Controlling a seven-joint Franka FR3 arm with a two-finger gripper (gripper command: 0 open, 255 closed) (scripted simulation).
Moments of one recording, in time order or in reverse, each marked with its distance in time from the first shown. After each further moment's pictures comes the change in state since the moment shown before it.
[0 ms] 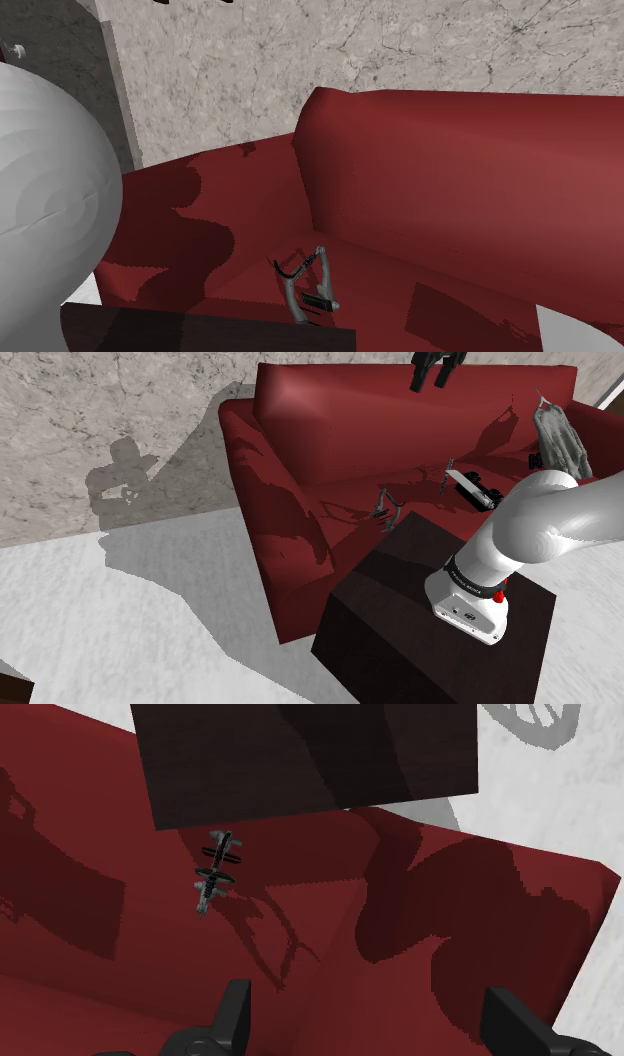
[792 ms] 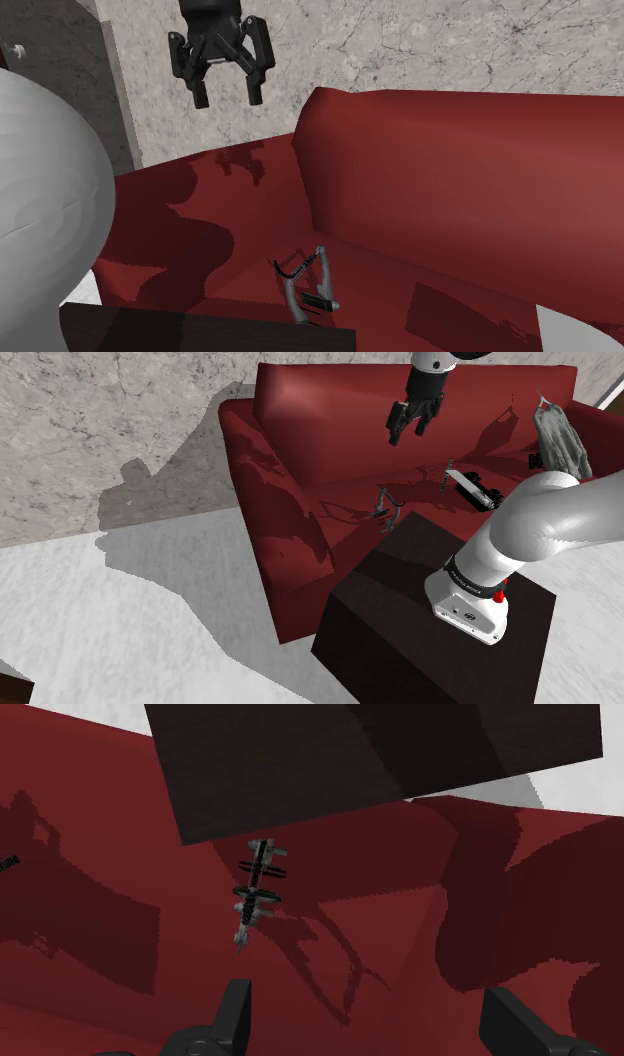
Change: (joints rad) arm -0.060 0.021 0.042 -0.315 -0.100 0.307 0.093
